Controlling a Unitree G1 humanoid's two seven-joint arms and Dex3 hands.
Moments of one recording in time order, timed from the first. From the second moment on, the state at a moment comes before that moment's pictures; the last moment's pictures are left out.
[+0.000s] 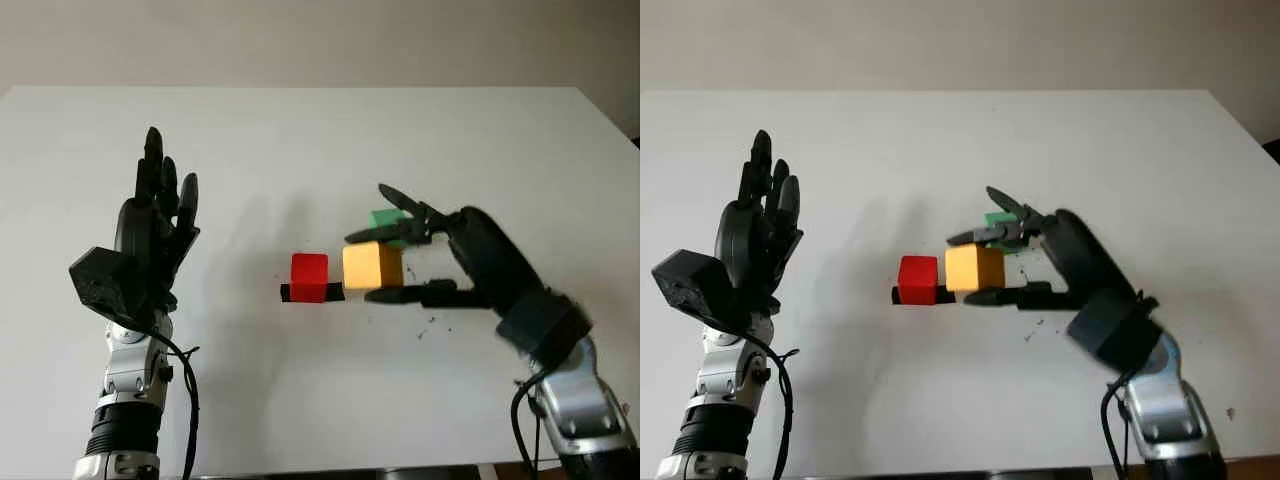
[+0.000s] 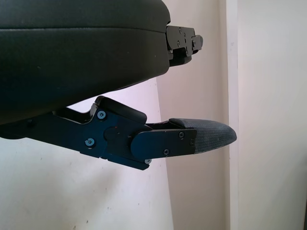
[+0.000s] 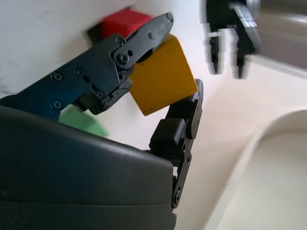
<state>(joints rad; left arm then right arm) -0.34 0.17 0.20 0.36 -0.10 -0.30 -0.07 -0.26 -0.39 0.01 -0.07 0.10 -0.07 0.39</state>
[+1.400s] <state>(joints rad) -0.33 0.15 0.19 0.35 -0.11 -0.30 -0.06 -0.57 -0.19 0.16 0.33 0.01 0.04 0.53</state>
